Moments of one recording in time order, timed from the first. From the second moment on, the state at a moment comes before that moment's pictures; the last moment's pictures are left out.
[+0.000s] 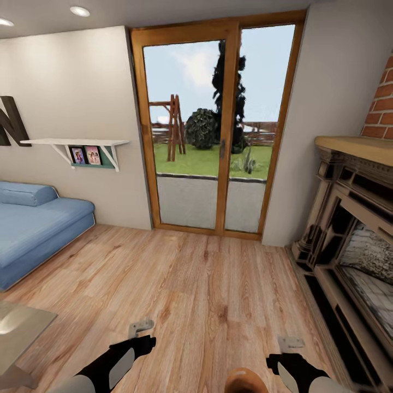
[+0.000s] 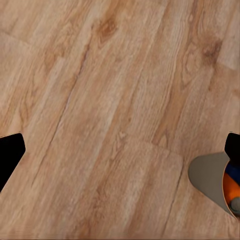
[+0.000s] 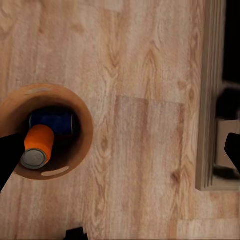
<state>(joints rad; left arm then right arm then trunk) -0.56 0.02 -0.47 -0.34 0.69 0.17 0.16 -0.59 -0.04 0.00 -0.13 0.00 0.19 -0.22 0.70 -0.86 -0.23</state>
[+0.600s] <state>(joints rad) -0.48 -0.01 -0.49 -0.23 0.69 0.06 0.15 -0.50 -0.05 0.00 -0.04 -0.01 0.10 -0.22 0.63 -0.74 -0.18</state>
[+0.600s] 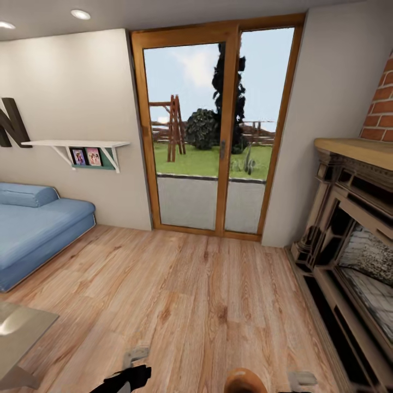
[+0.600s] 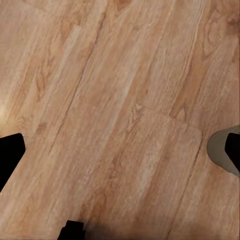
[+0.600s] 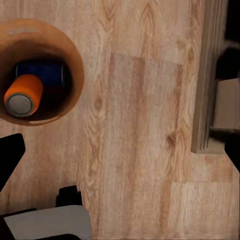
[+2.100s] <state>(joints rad) -0.32 -0.01 -0.50 -0.17 0.69 0.01 0.16 -0.30 -0.05 0.00 -0.03 0.00 0.09 -0.22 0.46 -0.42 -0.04</state>
